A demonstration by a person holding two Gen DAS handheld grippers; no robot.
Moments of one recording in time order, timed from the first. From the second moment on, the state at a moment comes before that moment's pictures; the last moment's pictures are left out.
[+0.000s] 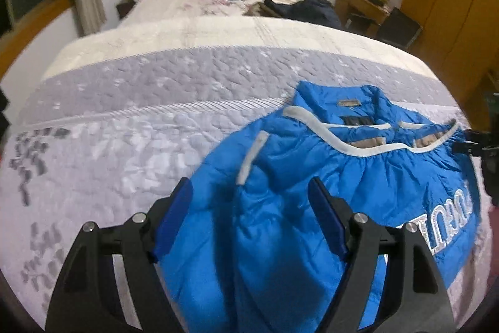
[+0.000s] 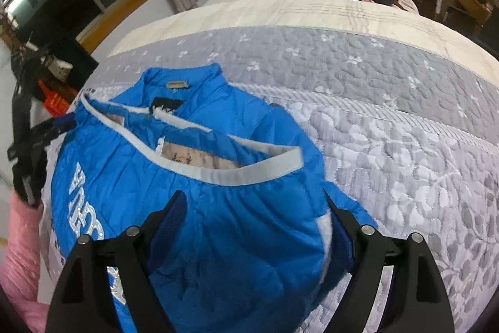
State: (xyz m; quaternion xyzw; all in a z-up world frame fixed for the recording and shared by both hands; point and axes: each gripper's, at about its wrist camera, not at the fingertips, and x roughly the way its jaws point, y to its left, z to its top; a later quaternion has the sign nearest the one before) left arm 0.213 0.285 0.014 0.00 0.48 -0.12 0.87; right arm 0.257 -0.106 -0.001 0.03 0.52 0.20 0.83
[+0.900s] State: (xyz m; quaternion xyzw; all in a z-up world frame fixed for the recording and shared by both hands) left arm 0.242 0.278 0.042 -0.06 0.43 -0.10 0.90; right arm 0.281 -0.121 0.054 0.11 0.45 0.19 0.87
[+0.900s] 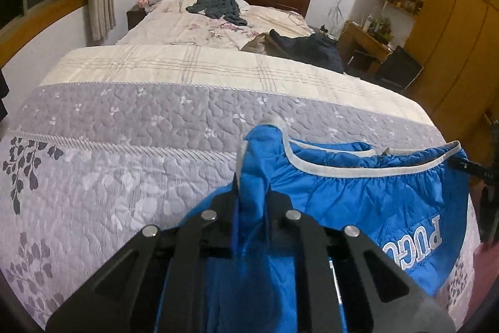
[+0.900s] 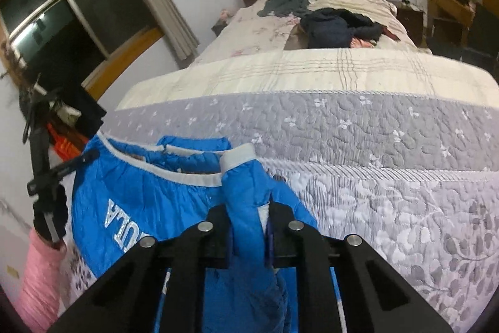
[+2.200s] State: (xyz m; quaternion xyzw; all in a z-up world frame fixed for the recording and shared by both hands) left arm 0.250 0.299 -0.008 -0.06 0.50 -0.05 0.86; right arm 0.292 -0.140 0.004 0.14 0.51 0.13 0.84
